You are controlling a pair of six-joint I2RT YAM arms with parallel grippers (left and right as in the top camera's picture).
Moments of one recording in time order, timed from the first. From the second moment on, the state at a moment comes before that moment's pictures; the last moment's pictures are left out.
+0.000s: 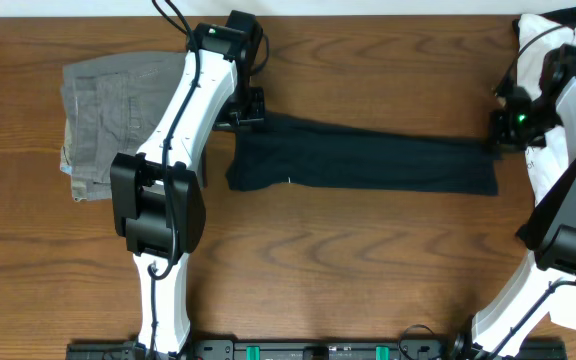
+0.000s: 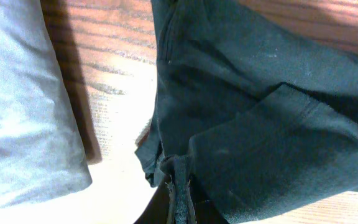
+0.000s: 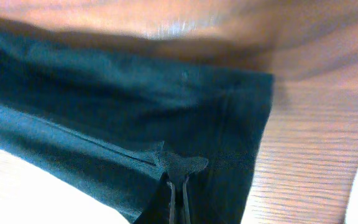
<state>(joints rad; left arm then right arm) -0.28 2.20 2.04 -1.38 0.00 -0.37 -0.31 2.10 1.69 -1.19 -0.23 -0.30</state>
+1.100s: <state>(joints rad) -0.28 2.20 1.81 -1.36 0.01 -0.36 -0.31 2.10 1.65 -1.21 -0.21 -0.25</state>
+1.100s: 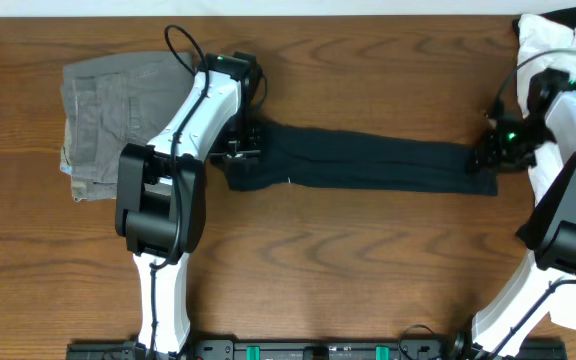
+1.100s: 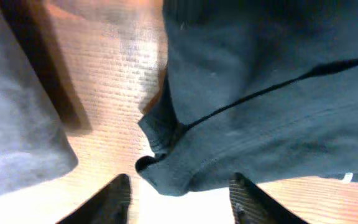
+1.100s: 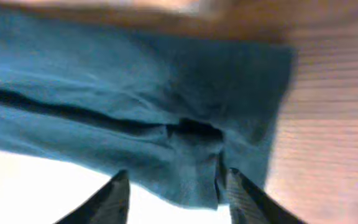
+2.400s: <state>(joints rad) -0.34 2.31 1.81 -1.16 0.06 -0.32 -0.30 2.08 1.42 -0.95 -0.17 -0.09</state>
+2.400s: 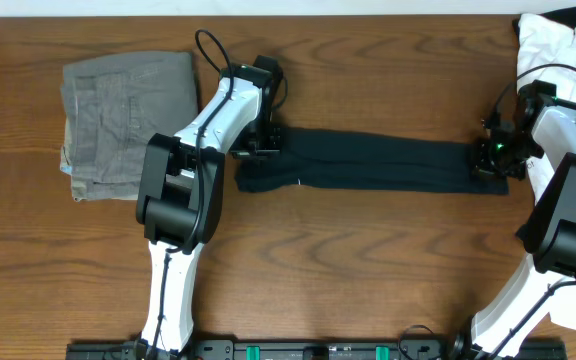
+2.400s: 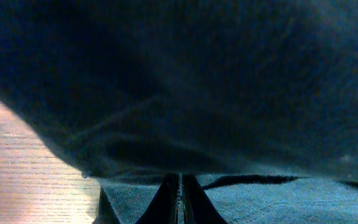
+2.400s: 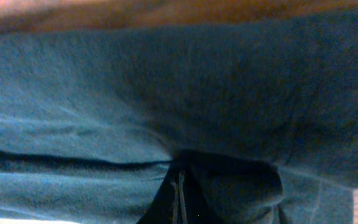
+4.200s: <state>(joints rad) -0.28 2.23 1.74 -0.58 0.00 -0.23 -0.33 1.99 1.42 -0.68 -0.10 -0.03</state>
